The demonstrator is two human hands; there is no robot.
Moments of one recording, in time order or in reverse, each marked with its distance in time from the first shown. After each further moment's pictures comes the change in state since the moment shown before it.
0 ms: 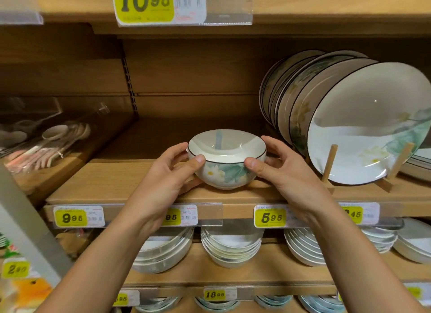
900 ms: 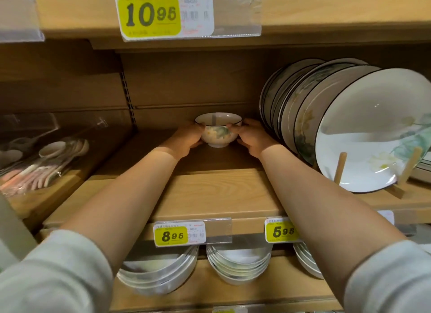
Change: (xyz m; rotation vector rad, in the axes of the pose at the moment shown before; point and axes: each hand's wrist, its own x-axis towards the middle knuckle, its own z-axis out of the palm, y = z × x) left_hand 0.206 0.000 0.015 0.306 0.085 -0.106; right_hand 0.184 0.012 0.044 0.118 0.177 0.176
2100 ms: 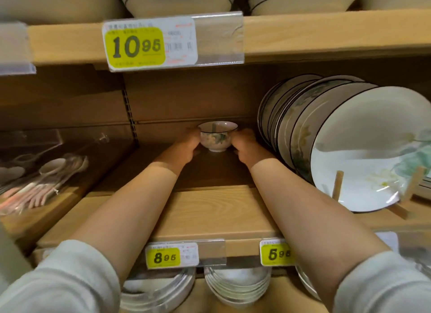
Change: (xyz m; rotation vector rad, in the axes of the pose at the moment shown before) left_hand 0.018 0.023 0.012 -0.072 0.087 -0.077; right_hand 0.028 -0.019 0.016 -0.118 0.131 0.046
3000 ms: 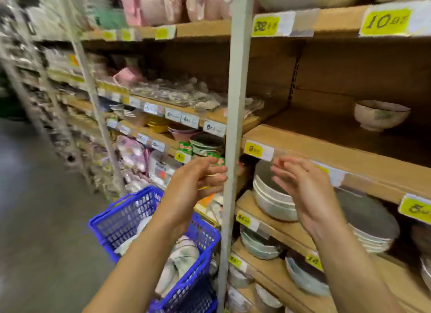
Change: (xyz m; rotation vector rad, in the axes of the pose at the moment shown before) left_hand -0.429 -0.118 -0.214 -0.395 0.430 0.165; right_hand -0.357 0.057 0.025 0.440 -0.631 -0.016
